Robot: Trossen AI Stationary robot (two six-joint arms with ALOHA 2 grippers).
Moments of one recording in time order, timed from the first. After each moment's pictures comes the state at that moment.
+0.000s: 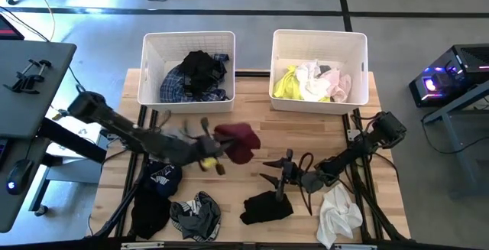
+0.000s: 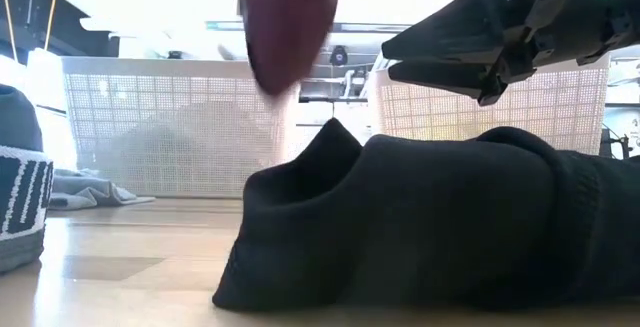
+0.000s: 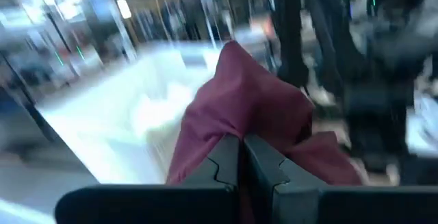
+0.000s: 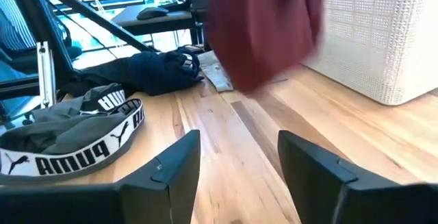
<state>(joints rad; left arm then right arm) -0.42 1.37 0.84 0.48 -0.82 0.25 0.58 1.78 0.61 0.96 0.83 0.27</state>
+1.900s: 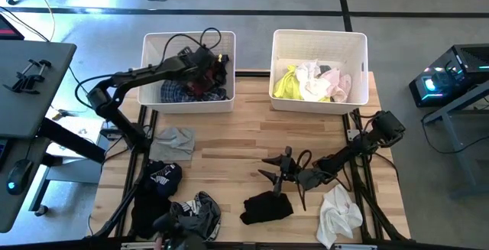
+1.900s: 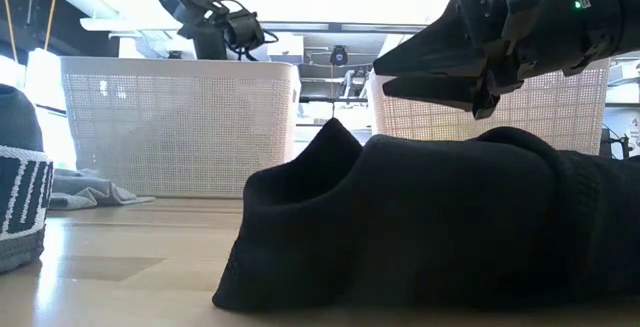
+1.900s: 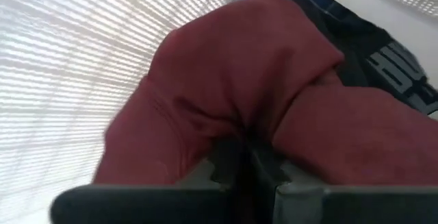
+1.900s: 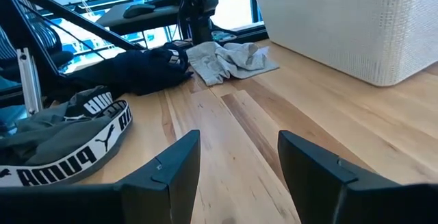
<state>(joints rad) 0.69 1.61 1.17 -0.57 -0.55 0.23 0.54 1.78 0.61 0.92 0.80 0.36</state>
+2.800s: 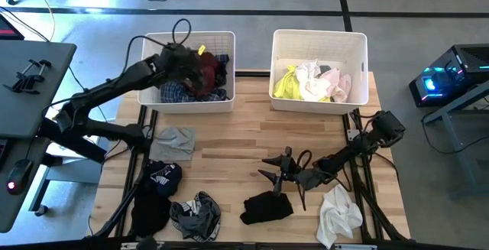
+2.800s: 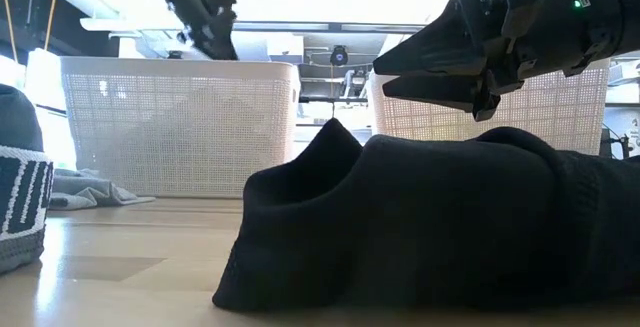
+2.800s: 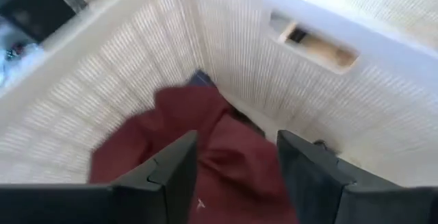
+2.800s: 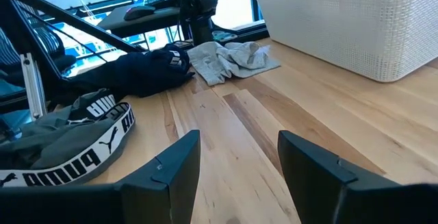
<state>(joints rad) 0.63 1.21 1.12 -0.57 -0.24 0.14 0.54 1.78 0.61 0.92 0.80 0.39</state>
